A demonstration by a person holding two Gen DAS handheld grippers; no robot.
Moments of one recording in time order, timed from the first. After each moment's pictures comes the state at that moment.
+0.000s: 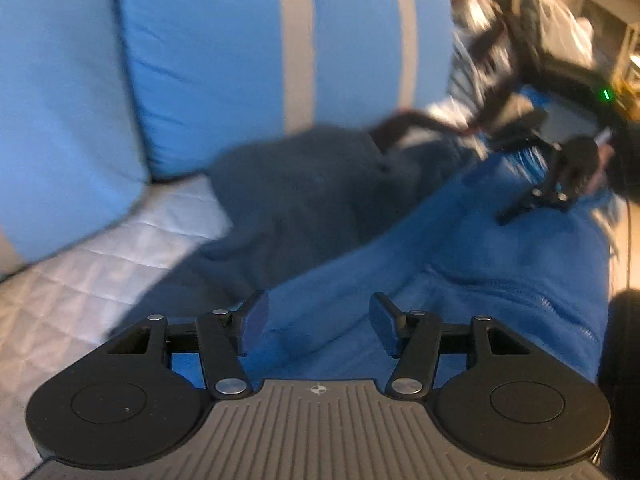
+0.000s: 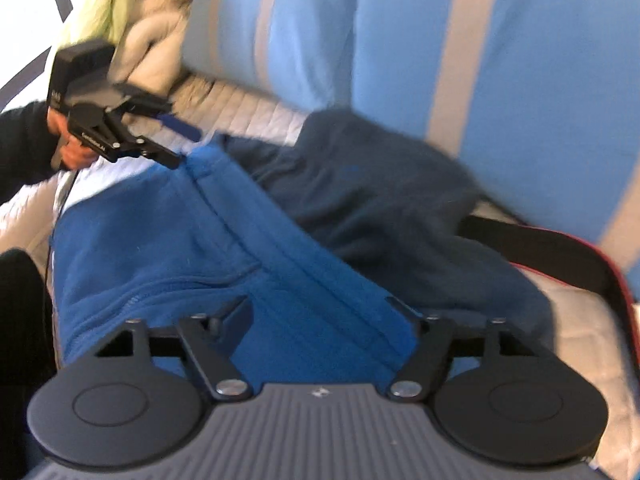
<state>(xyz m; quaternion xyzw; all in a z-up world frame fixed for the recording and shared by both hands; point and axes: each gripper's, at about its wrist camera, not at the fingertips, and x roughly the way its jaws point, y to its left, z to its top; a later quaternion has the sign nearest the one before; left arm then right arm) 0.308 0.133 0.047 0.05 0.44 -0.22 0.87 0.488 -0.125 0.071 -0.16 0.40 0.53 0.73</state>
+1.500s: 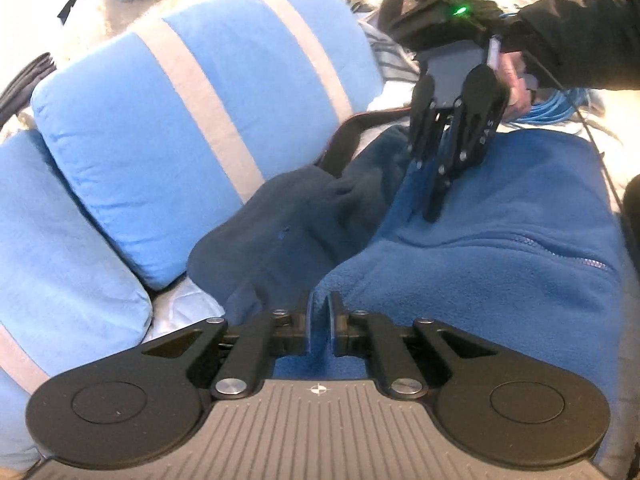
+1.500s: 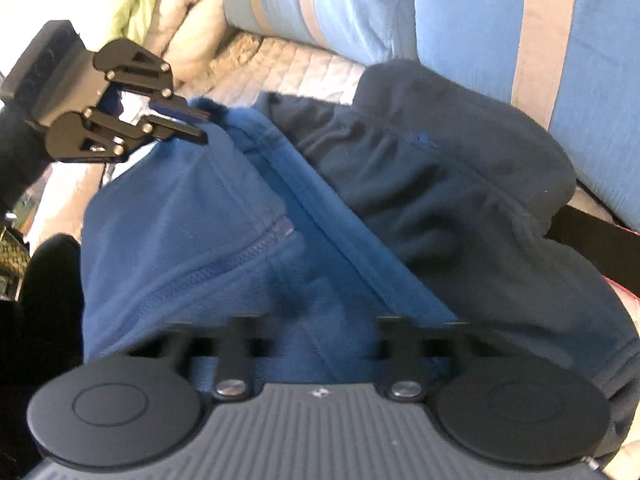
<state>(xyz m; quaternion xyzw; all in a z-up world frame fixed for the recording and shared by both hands) 0.270 0.079 0.078 0.25 0.33 -0.23 0.88 0.512 -0.079 0.057 -0.15 0.46 0.59 0.65</state>
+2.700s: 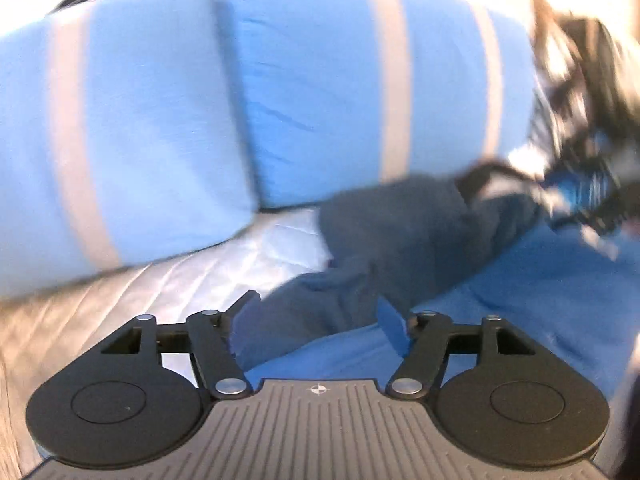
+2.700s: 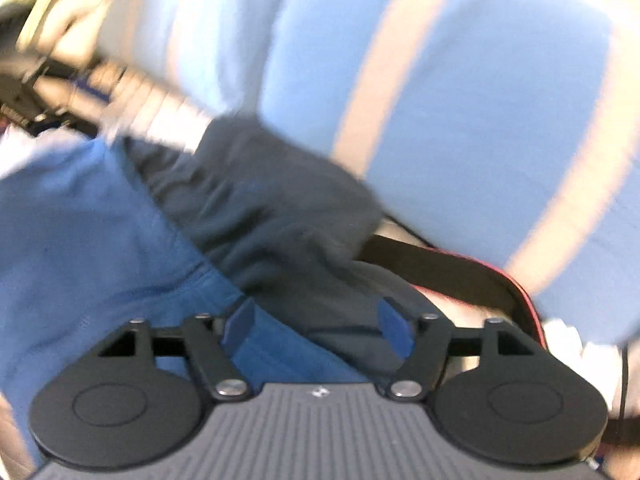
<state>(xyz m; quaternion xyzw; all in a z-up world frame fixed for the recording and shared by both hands) 0.279 0.184 0.111 -0.01 0.39 -0.06 0.92 0.489 -0.130 0.099 -0.19 0.37 0.38 0.83</state>
